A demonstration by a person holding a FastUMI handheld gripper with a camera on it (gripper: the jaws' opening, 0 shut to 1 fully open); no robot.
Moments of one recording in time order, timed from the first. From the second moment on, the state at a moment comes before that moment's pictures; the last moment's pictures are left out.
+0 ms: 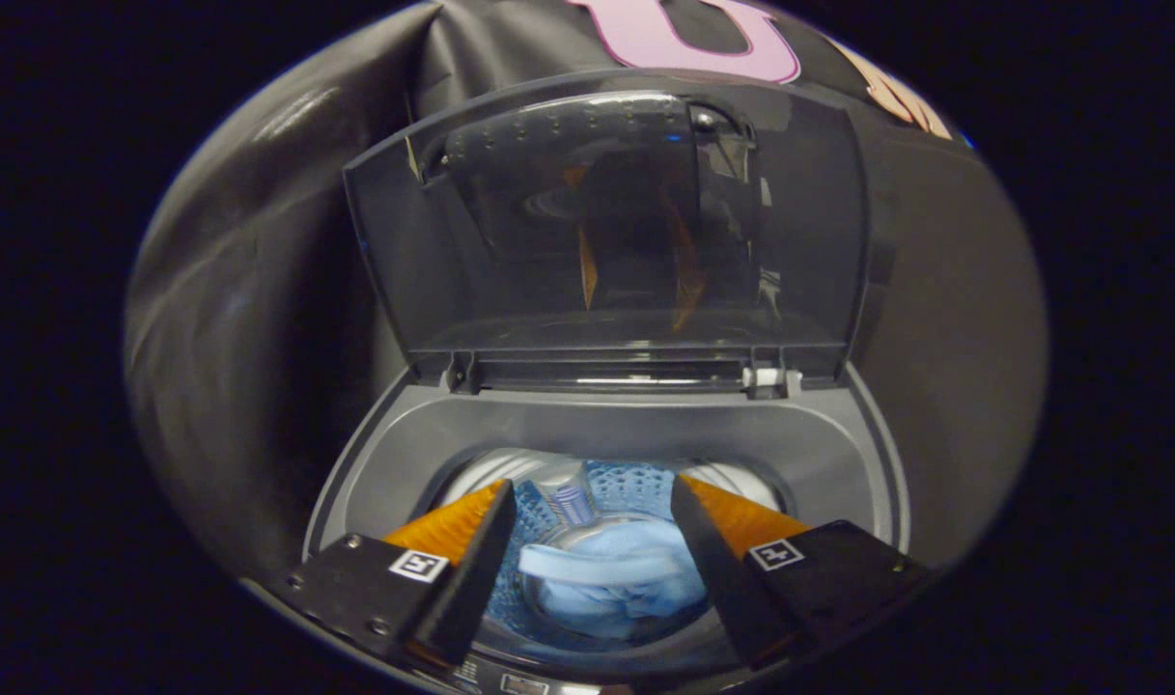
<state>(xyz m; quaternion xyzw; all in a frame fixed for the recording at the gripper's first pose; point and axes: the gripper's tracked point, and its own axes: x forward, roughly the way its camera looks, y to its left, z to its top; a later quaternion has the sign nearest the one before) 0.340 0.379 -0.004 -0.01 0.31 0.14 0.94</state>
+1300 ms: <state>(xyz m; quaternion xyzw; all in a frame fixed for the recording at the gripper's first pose) 0.484 0.408 0.258 0.00 0.04 0.11 0.99</state>
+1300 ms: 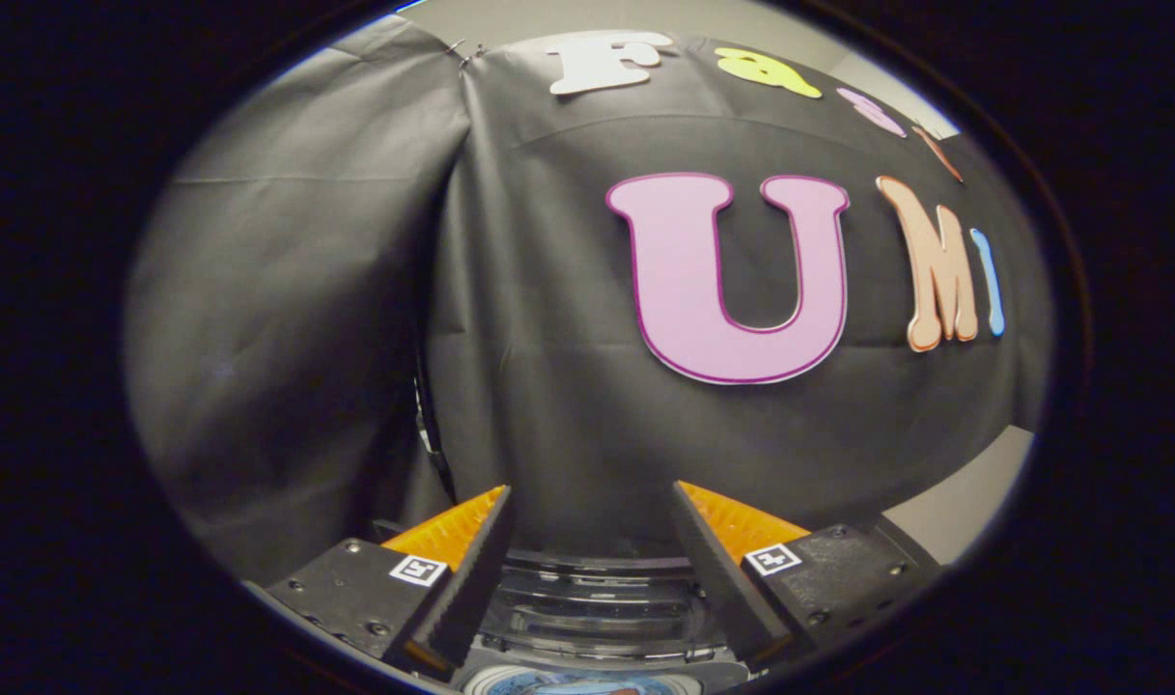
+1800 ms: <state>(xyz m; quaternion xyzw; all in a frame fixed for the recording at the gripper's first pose) 0.525 0.406 0.203 0.01 0.08 0.09 0.99</state>
